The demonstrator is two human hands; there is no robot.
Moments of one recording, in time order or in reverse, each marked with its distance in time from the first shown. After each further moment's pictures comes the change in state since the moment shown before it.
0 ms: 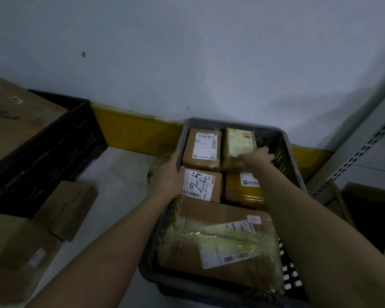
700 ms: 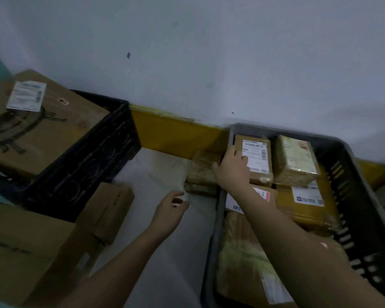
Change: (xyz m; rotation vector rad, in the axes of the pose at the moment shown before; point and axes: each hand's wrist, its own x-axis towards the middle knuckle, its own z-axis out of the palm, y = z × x) left_hand -0.026 -0.128 -0.041 -0.425 -0.098 -0.328; right_hand -0.115 -0.071 0.133 -0.413 -0.131 -0.599
